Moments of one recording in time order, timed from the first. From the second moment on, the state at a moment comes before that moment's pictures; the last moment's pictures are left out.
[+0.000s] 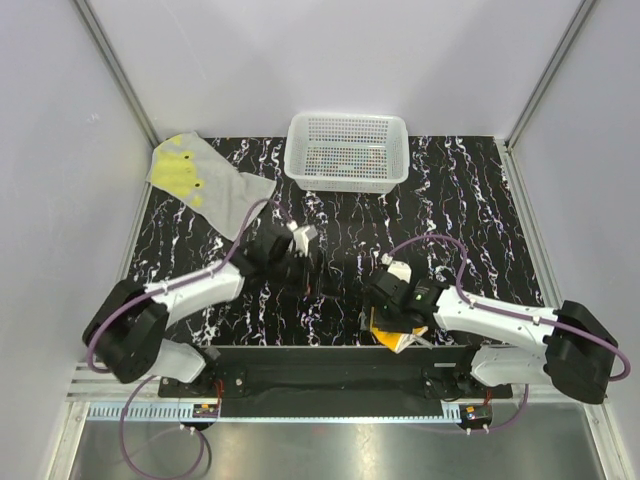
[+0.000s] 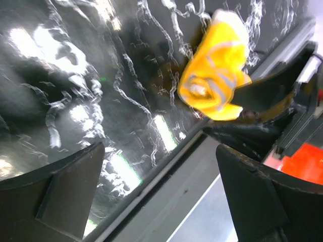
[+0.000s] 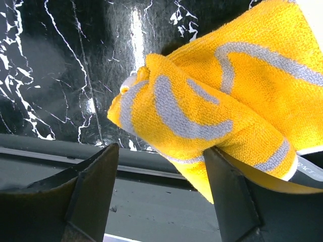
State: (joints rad) left arm -0.65 1.41 0.77 -0.21 0.53 -0.61; right arm 1.00 1.21 0.67 -0.63 0.17 1.03
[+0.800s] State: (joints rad) left arm -1.09 1.70 0.57 0.64 0.25 -1.20; right arm 0.98 0.75 0.54 -0.80 0.32 1.21
